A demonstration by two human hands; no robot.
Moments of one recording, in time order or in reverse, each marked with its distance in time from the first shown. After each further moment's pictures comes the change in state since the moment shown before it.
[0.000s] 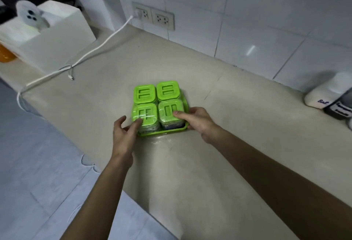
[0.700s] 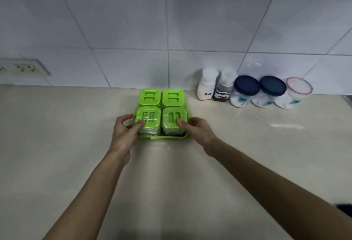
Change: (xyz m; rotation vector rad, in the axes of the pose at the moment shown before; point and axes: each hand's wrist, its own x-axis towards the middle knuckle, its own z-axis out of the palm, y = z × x) left_hand -0.039 0.039 0.256 0.186 -0.640 0.112; right_hand -0.049 0.062 -0.225 0.248 0.522 -0.054
